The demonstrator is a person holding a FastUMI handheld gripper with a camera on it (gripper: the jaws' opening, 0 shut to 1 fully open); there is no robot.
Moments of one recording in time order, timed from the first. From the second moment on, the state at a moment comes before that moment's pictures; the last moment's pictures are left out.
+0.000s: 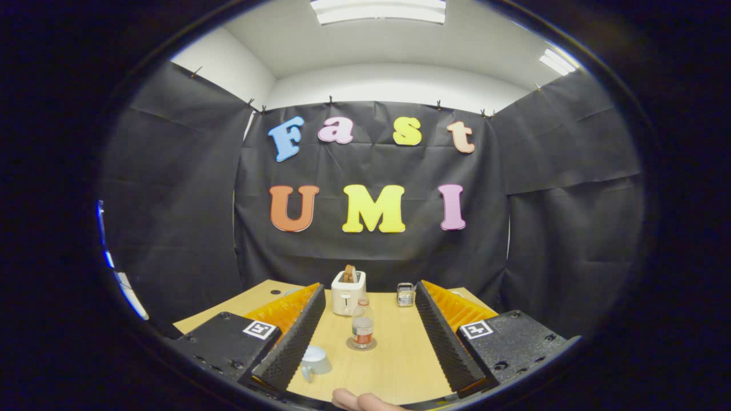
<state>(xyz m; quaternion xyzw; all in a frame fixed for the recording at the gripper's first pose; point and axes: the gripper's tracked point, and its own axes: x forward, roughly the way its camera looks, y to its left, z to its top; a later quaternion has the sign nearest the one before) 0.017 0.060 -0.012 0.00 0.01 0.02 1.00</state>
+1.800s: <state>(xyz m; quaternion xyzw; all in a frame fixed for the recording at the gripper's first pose) -0.006 0.023 0.013 -0.01 0.05 0.01 1.00</state>
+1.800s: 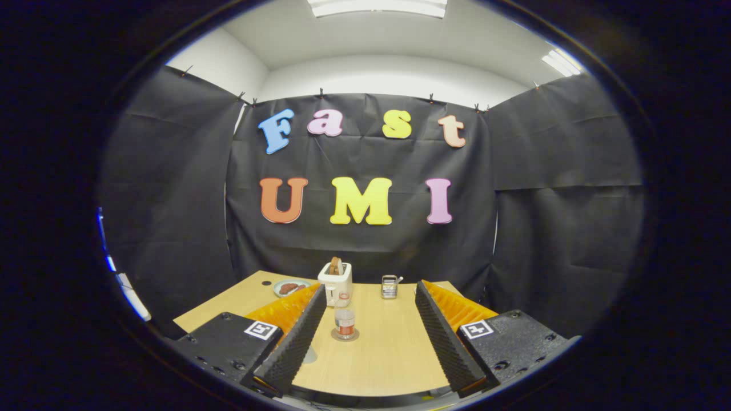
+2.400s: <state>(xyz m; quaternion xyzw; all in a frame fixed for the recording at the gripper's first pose) -0.015 0.018 0.011 0.00 0.03 0.01 1.00</state>
